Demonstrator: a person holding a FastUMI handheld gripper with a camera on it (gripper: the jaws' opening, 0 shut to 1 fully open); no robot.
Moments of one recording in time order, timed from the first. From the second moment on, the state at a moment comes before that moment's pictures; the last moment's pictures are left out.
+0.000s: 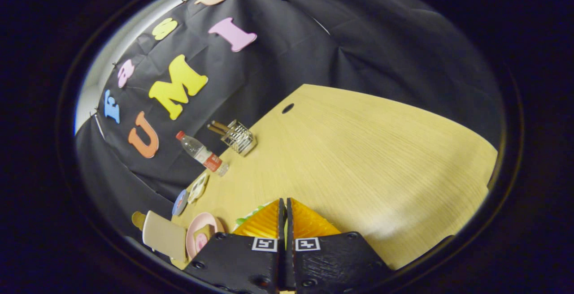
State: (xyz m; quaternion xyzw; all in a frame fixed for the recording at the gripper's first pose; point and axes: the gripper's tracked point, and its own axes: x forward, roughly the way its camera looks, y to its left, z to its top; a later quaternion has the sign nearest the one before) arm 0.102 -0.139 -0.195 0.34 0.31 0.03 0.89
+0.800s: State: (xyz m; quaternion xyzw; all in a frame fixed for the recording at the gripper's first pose) arm 0.085 0.048 -0.058 0.34 0.24 0.18 0.89
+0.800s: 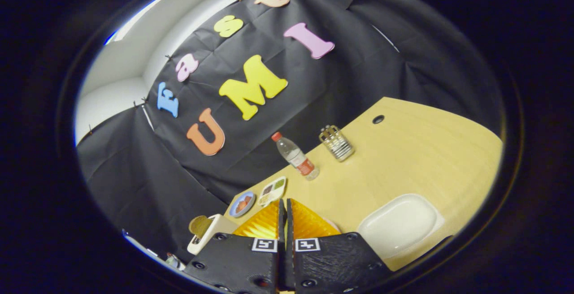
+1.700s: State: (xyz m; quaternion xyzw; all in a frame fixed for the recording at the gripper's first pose) arm 0.101 0.120 -0.161 0.36 0.31 0.15 0.87
